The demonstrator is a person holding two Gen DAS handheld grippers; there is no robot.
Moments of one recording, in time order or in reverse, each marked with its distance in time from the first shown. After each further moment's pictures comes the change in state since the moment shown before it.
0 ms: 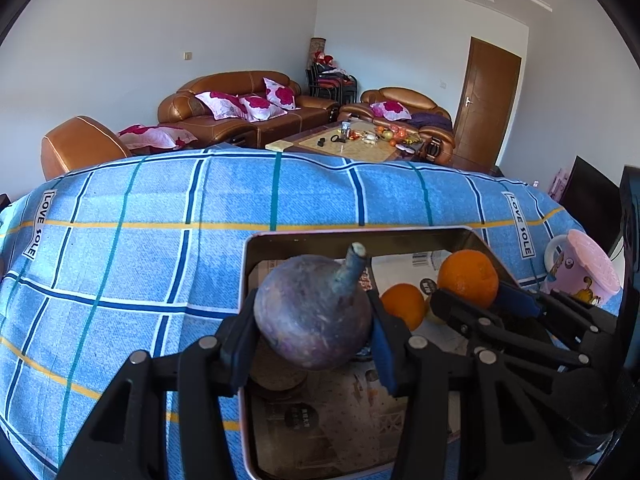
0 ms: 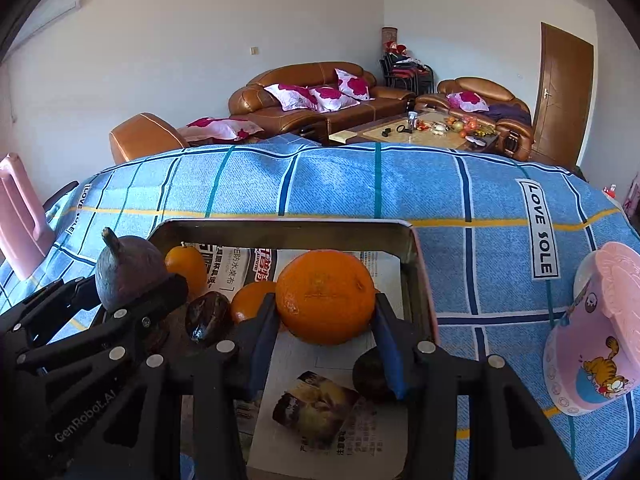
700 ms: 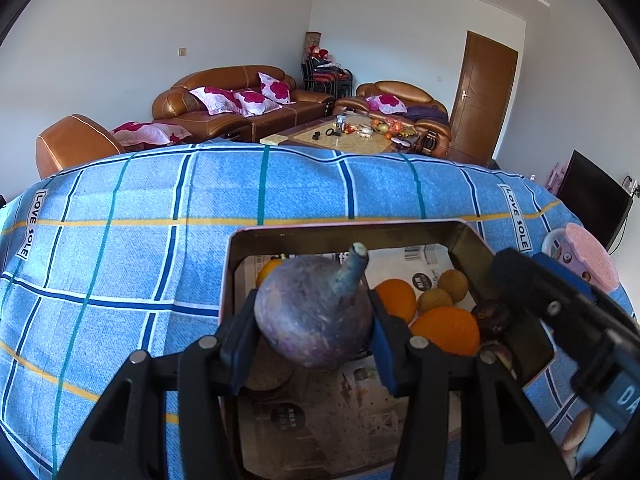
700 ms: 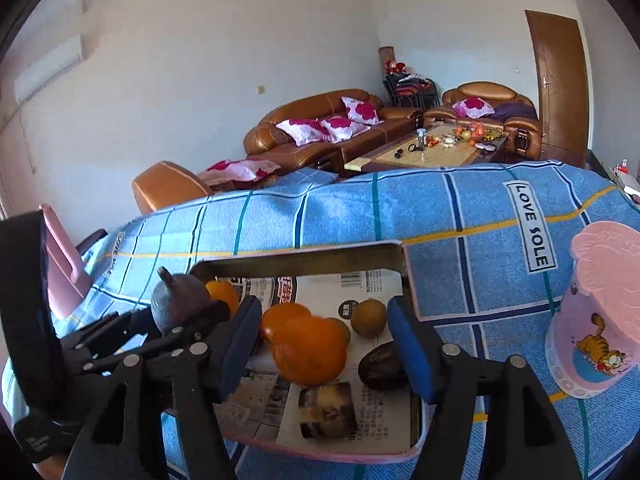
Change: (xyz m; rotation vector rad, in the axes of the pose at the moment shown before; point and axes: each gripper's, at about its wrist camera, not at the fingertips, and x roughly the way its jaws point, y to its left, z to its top) left arm 0.007 -0.009 0.003 0.018 0.027 -0.002; right arm -0.047 -0.025 -0.011 0.149 -0.182 0.099
